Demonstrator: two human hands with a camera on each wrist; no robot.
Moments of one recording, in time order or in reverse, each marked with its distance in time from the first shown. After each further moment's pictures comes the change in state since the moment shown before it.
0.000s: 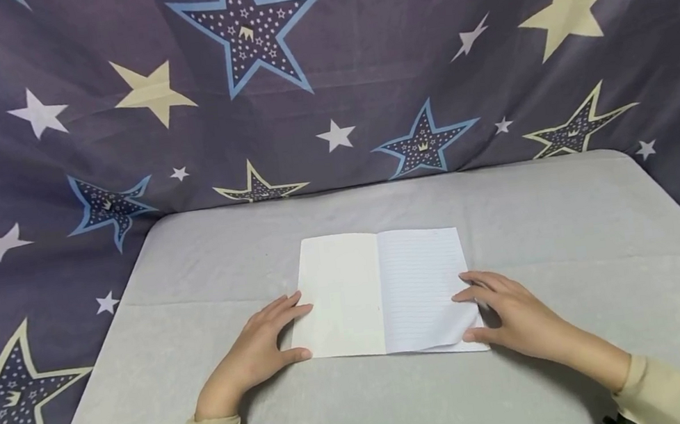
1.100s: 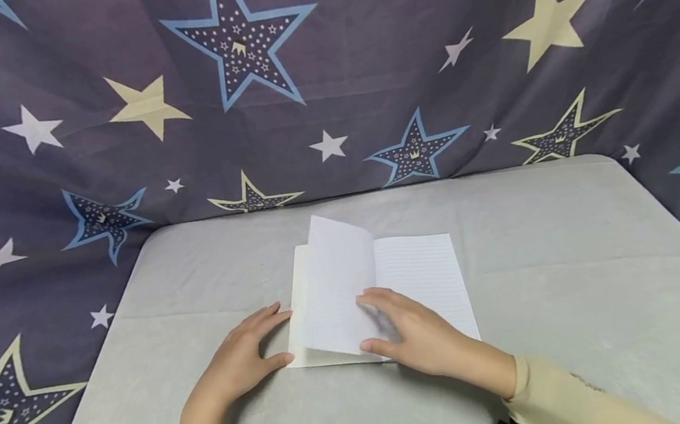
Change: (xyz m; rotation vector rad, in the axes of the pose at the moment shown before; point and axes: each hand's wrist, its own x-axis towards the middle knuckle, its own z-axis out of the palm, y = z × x) left_hand -0.009 -0.006 -0.013 0.049 0.071 -0.054; right_hand 0.064 -0.102 0.034 0.224 -0.085 0.013
